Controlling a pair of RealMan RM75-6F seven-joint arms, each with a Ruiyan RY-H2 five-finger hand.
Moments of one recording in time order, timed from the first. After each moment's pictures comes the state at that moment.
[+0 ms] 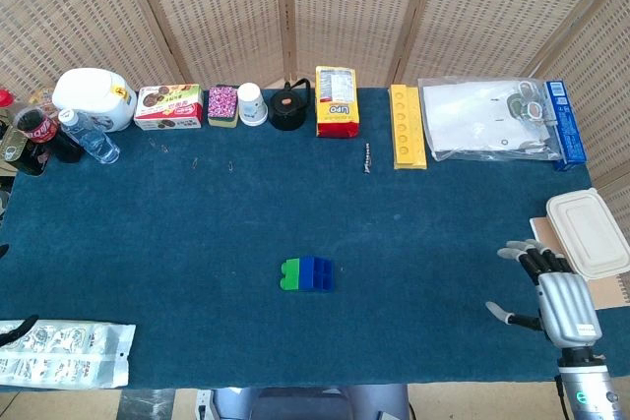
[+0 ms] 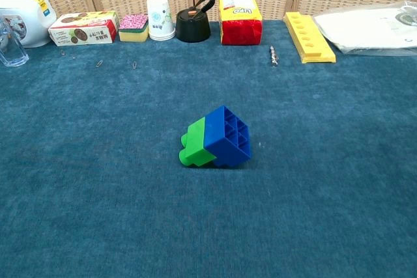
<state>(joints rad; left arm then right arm) 0.07 -1.03 -0.01 -1.70 1.56 1.64 -0.03 0.09 -1.09 0.07 -1.81 -1.56 1.45 0.01</state>
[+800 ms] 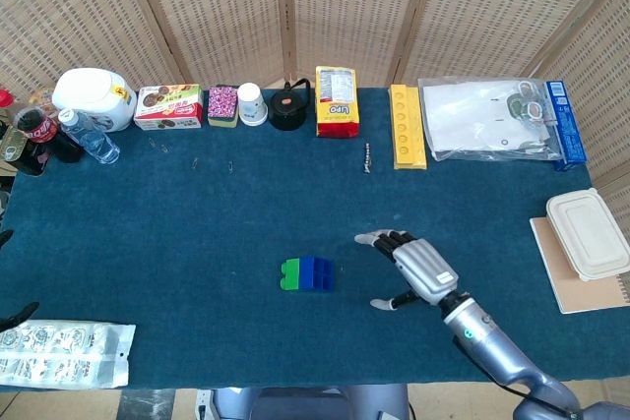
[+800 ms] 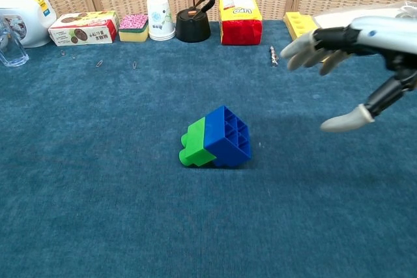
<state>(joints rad) 0.02 -0.98 -0.04 -1.74 1.54 1.59 -0.01 0.50 -1.28 0.15 -1.81 -1.50 0.97 0.04</state>
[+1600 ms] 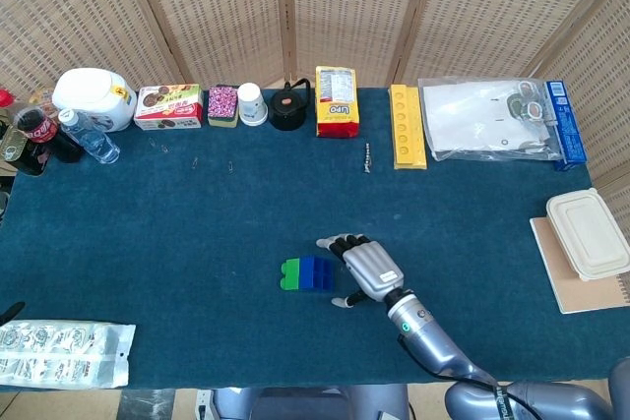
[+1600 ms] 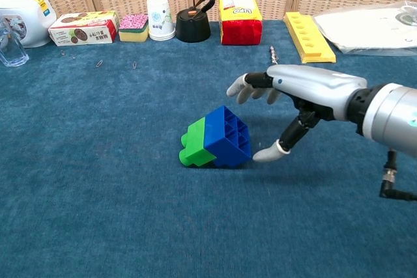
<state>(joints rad) 0.02 -0.97 -0.03 -1.64 1.52 1.57 -0.14 0.62 -1.58 0.17 -1.72 -1.19 0.95 -0.38</state>
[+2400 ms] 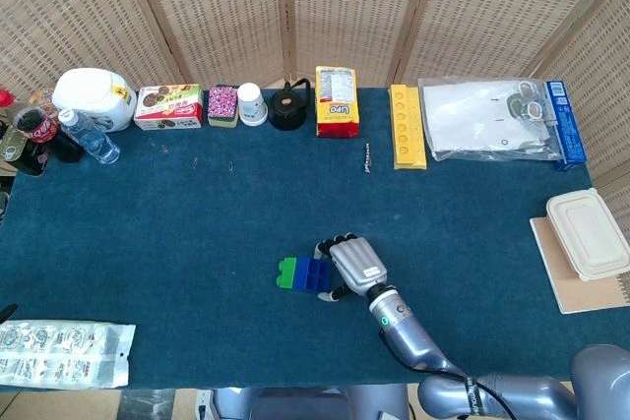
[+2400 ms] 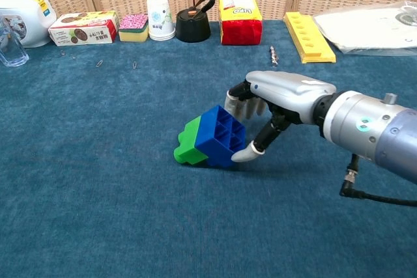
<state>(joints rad) 0.02 -0.98 -0.03 -1.57 1.51 1.57 -0.21 0.69 -1.70 0.19 -1.64 -1.06 0.99 -0.48</state>
